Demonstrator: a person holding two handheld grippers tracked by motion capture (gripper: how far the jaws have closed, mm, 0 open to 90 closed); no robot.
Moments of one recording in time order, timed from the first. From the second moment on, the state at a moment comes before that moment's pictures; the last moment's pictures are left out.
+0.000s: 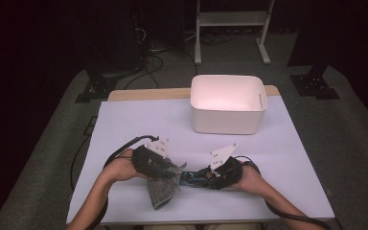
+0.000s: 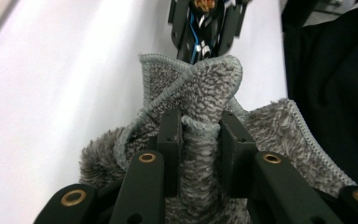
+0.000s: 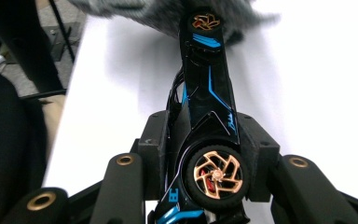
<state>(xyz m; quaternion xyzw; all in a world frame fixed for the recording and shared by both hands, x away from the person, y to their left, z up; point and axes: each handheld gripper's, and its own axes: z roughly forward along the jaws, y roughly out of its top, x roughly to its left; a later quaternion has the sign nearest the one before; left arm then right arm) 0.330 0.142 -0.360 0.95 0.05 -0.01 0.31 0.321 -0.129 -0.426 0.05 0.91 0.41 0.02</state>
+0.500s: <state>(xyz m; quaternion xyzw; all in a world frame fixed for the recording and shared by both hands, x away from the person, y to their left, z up) 0.333 0.126 -0.372 0.96 0.03 0.00 0.29 0.328 -0.135 -0.431 0.08 0.91 0.41 0.01</state>
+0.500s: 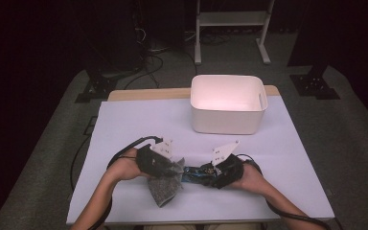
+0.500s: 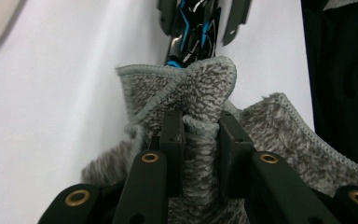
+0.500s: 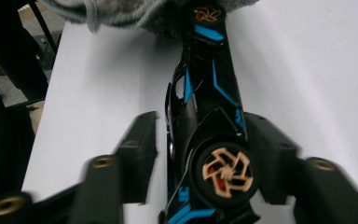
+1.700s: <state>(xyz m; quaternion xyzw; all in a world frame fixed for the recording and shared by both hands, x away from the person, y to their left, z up) 0.338 0.018 -0.364 0.96 -0.06 -0.01 0.27 0.319 -0.158 -0.436 0.09 0.90 0.42 0.02</state>
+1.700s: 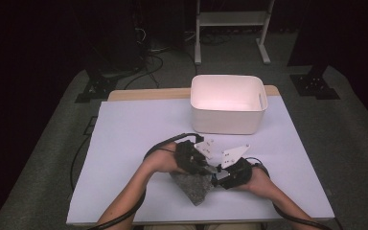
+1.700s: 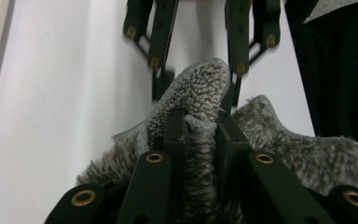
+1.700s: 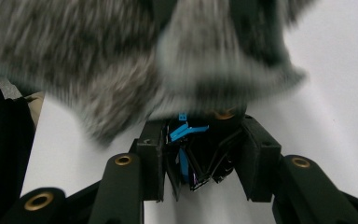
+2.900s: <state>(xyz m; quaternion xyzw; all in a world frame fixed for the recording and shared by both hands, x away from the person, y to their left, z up) 0.342 0.140 -0.364 0.96 0.05 0.01 0.29 0.322 -0.159 -0.437 0.09 0.90 0.42 0.02</state>
